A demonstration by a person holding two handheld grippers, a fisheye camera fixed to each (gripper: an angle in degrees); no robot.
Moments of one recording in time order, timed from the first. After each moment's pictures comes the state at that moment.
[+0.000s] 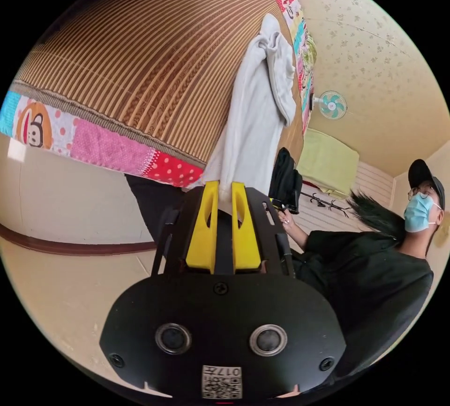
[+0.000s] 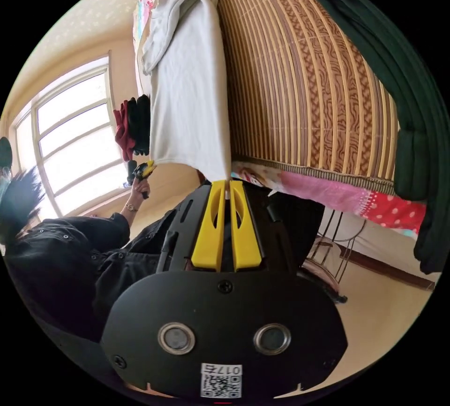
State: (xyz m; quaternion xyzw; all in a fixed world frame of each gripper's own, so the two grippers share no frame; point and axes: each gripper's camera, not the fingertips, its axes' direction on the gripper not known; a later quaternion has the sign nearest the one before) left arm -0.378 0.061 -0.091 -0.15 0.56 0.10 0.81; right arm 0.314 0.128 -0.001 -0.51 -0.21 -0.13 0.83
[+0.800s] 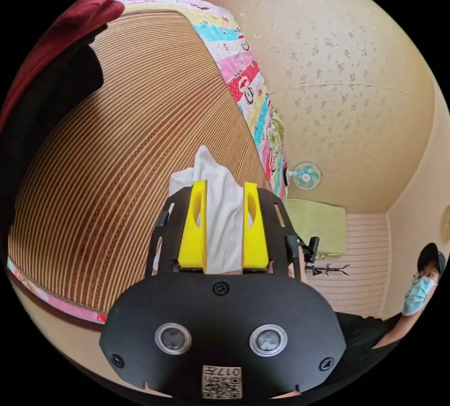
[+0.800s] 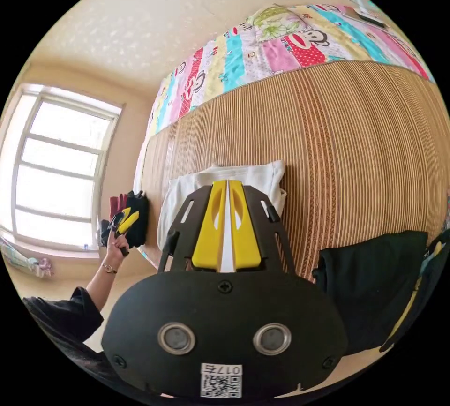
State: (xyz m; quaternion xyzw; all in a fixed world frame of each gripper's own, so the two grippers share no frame) left arm -0.305 -0.102 -0.175 0.07 0.59 -0.03 0.81; right arm 0.061 -0.071 0.033 -0.21 -0.14 -0.26 0.93
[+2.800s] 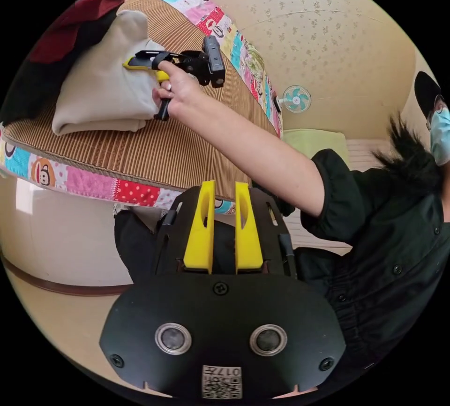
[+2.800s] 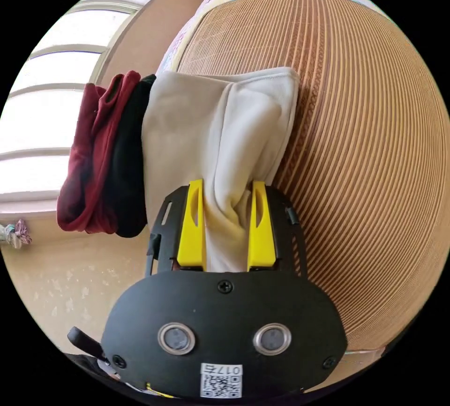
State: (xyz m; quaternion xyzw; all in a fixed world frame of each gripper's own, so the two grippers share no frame) left arm -0.282 0.199 -0.188 0.01 0.57 0.16 0.81; right arm -0.333 0.246 0.319 -0.35 -0.12 -0.38 0.85
